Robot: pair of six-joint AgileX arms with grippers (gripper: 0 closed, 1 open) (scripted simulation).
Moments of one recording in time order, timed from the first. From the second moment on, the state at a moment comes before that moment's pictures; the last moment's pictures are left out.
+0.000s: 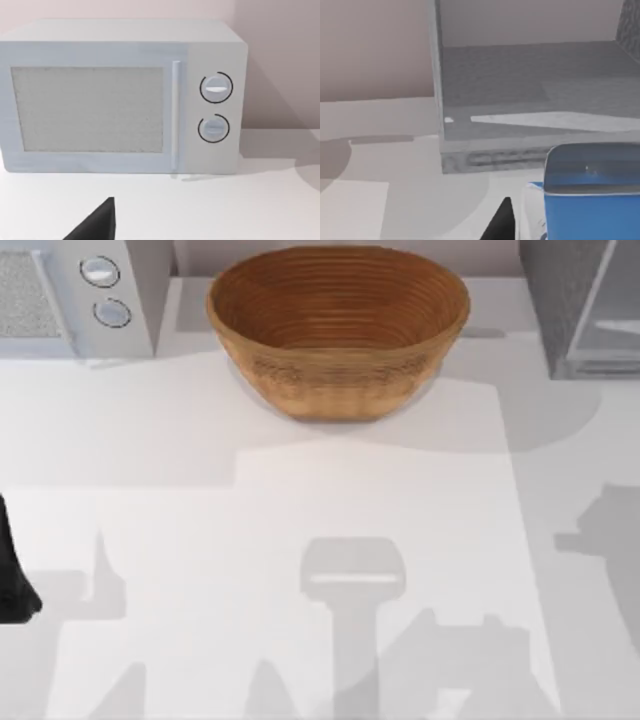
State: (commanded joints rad) left arm 0.00 0.00 0.00 0.00 0.00 0.00; right arm 0.21 0.59 0.33 0.05 0.30 0.07
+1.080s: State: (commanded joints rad) left arm 0.00 0.00 0.00 0.00 0.00 0.00; right arm 0.00 0.03 0.02 0.02 -0.01 0.00
